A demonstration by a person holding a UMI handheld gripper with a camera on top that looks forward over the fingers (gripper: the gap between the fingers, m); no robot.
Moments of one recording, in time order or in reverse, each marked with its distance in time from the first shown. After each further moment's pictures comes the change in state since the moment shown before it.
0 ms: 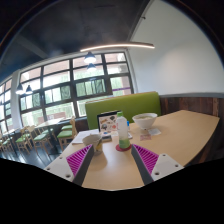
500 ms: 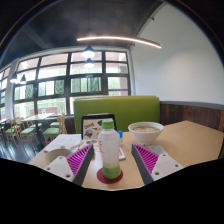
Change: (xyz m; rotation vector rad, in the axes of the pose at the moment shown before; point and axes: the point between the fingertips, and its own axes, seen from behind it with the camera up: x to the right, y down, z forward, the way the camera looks) arm 0.055 -0.022 0.212 0.011 0.064 -0.113
